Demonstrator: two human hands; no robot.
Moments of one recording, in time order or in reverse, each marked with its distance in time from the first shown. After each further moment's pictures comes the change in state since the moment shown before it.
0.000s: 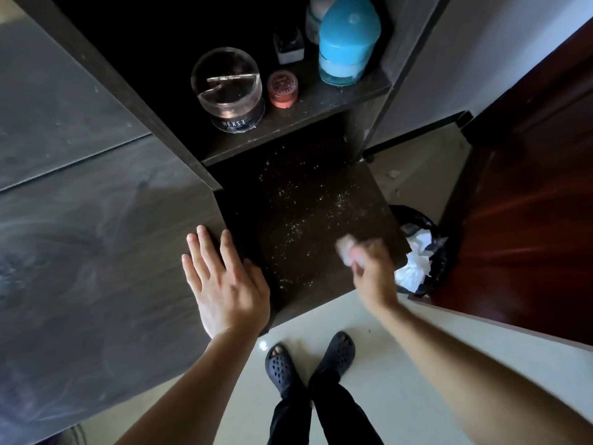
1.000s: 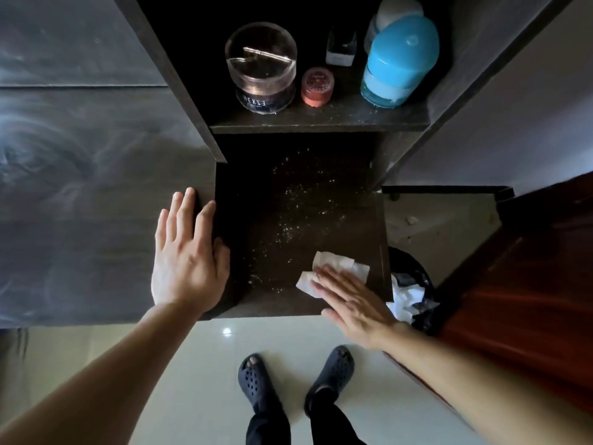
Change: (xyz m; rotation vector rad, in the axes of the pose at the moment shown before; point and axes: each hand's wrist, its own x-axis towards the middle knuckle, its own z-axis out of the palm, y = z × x) left_hand 0.008 0.002 -0.003 0.015 0.043 0.000; right_hand 0.043 0.051 -0.037 -0.337 -0.614 -0.937
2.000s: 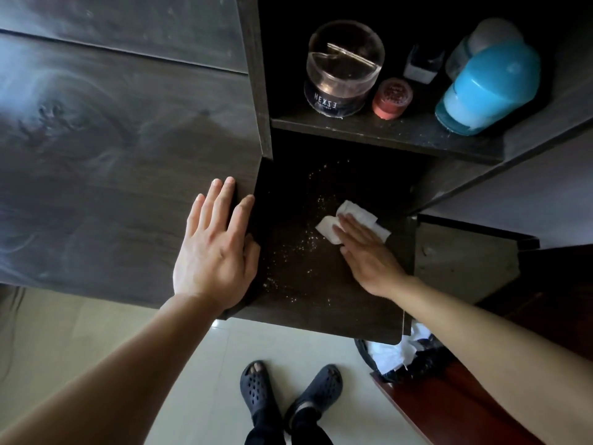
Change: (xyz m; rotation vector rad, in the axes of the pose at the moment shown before) left_hand -0.003 0.004 -0.004 -0.033 -0.008 -0.021; right_hand 0.104 0.047 -0.054 0.085 0.022 0.046
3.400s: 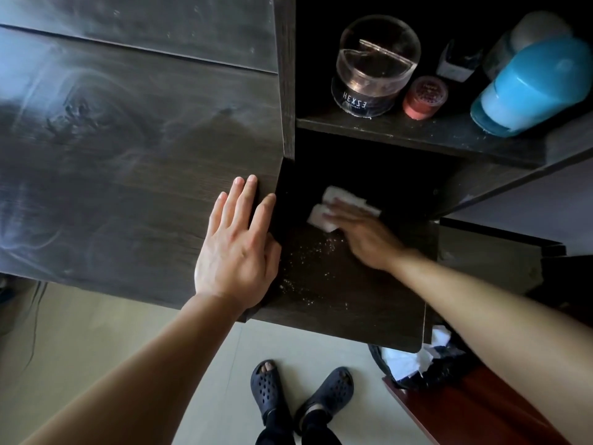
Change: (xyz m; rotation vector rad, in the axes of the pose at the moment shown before) left_hand 0.003 -0.001 0.001 0.005 -0.004 0.000; right_hand 0.063 -0.001 0.003 0.036 0.086 -0.233
